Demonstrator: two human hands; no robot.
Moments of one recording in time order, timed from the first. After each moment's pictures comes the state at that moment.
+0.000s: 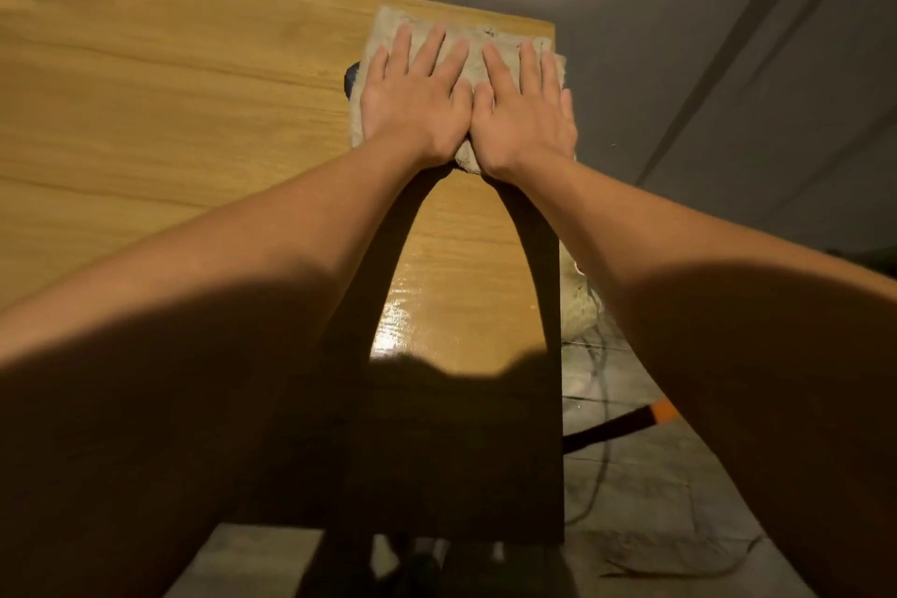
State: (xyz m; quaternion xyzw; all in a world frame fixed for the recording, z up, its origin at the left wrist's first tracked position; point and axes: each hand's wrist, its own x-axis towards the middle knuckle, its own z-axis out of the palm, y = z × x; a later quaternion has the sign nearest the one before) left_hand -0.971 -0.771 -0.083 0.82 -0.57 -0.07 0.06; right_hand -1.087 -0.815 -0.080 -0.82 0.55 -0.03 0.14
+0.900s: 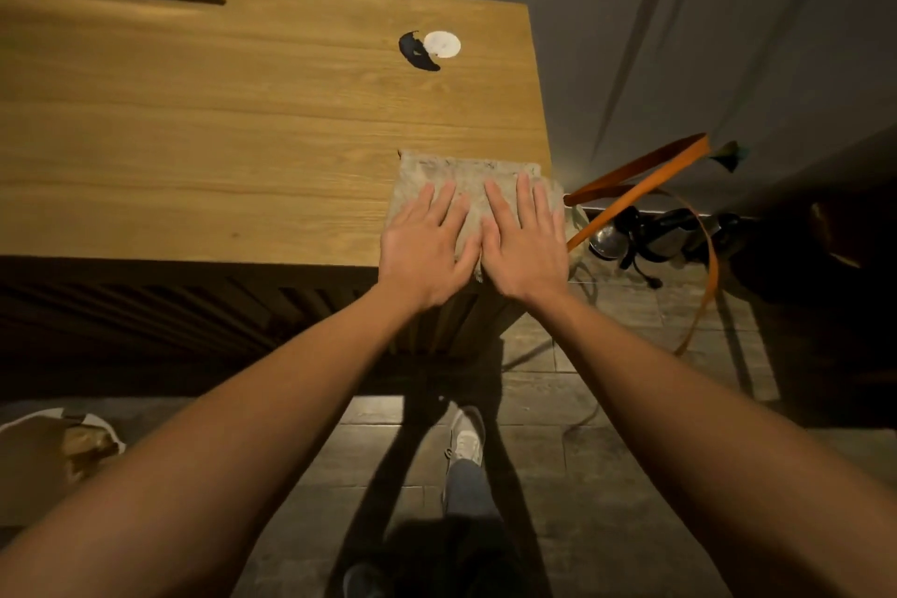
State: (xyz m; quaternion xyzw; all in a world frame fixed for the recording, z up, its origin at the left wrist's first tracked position) left_hand -1.055 -0.449 -0.064 0.74 -0.67 -0.08 0.06; right_hand -1.195 -0.514 -0.080 -0.82 0.55 -0.01 0.12
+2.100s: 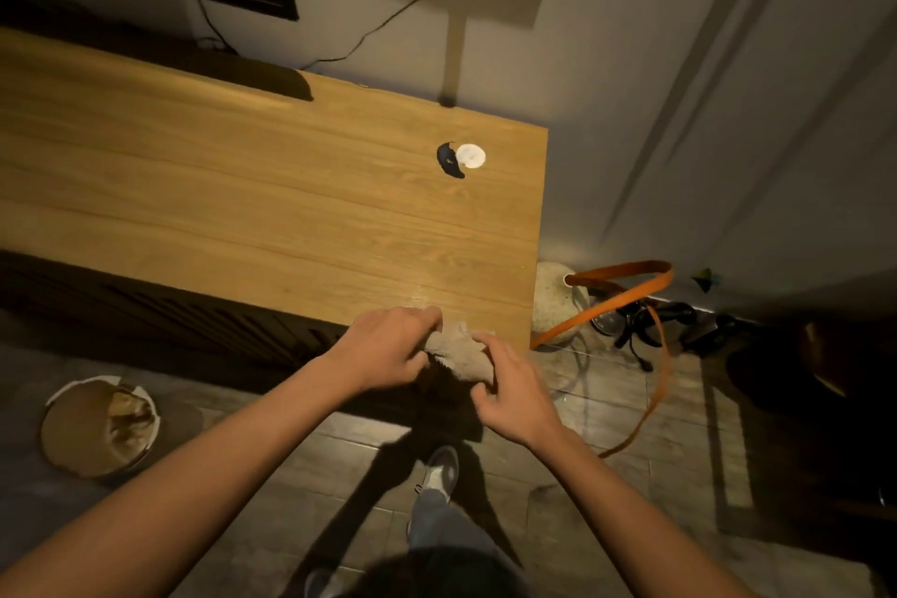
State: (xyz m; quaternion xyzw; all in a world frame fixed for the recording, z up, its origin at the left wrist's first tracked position) left_hand -1.035 -0.400 0.074 0.70 -0.68 -0.22 0.05; right_hand -1.250 -0.471 0.019 -0.85 0.41 0.01 0.34
